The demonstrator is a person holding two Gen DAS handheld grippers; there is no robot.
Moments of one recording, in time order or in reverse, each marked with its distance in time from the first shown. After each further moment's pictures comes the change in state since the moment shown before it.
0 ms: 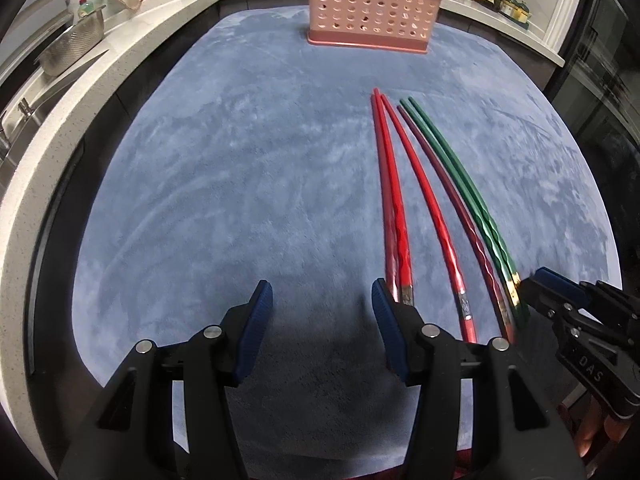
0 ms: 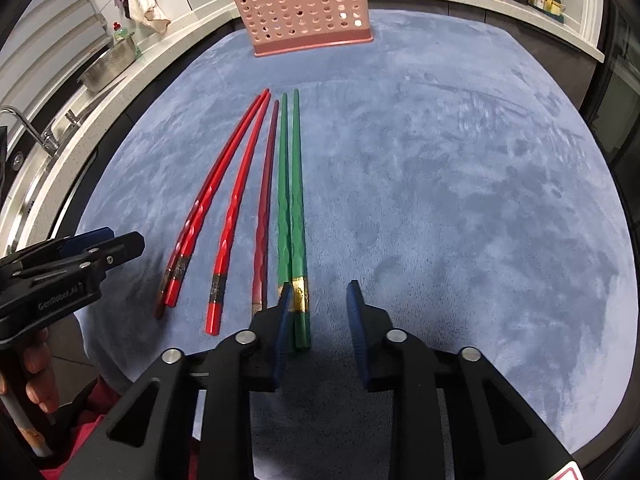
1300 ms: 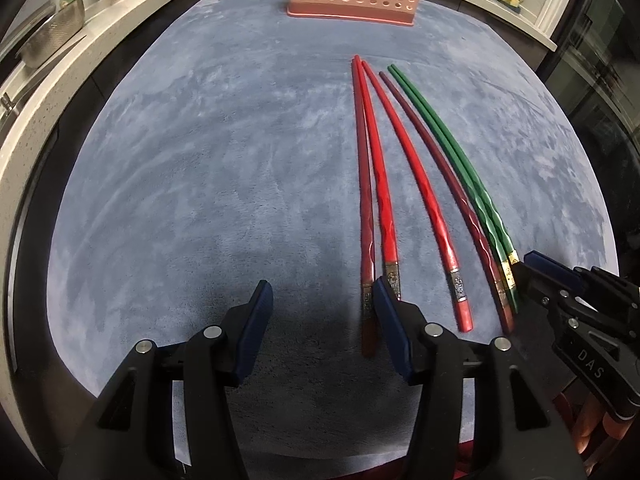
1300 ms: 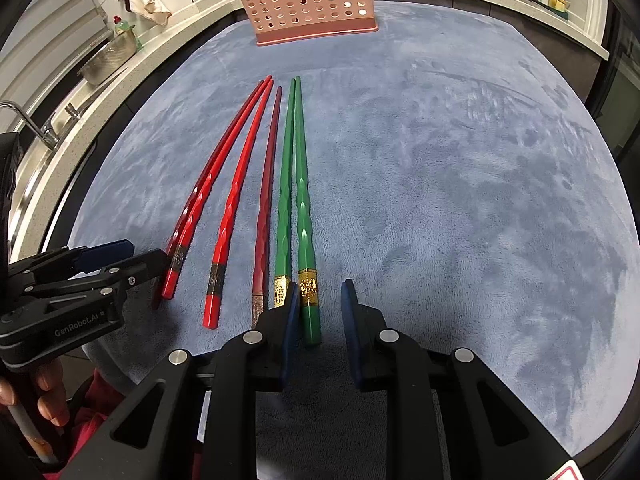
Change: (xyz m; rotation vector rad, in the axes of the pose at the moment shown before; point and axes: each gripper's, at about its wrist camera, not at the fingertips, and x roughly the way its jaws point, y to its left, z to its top) left arm 0.018 -0.009 -0.007 0.012 0.065 -0.046; right arm 0.006 0.003 -0.002 -0.011 0.018 -0.001
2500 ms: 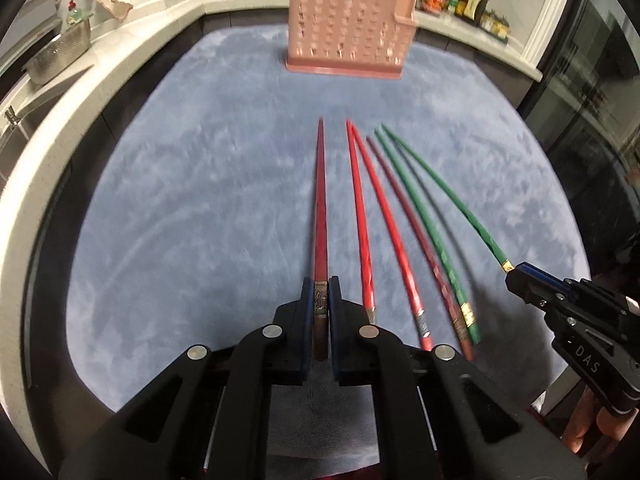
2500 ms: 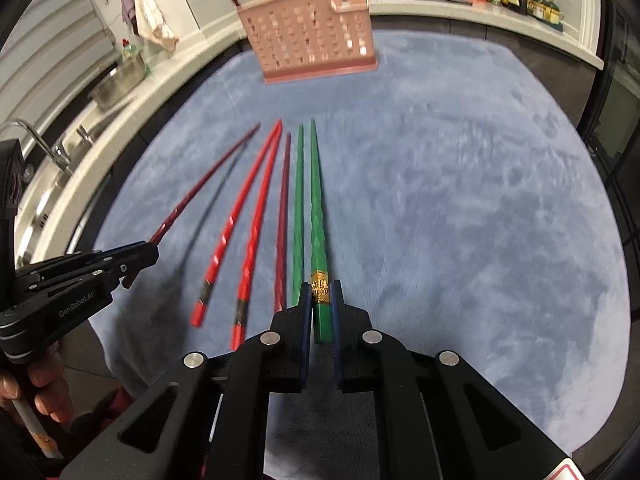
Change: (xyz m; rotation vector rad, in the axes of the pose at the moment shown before) left arm -0.050 0.005 0.024 -0.014 -0.125 -0.047; right arm -0.044 0.000 0.024 0.020 -0.114 0.033
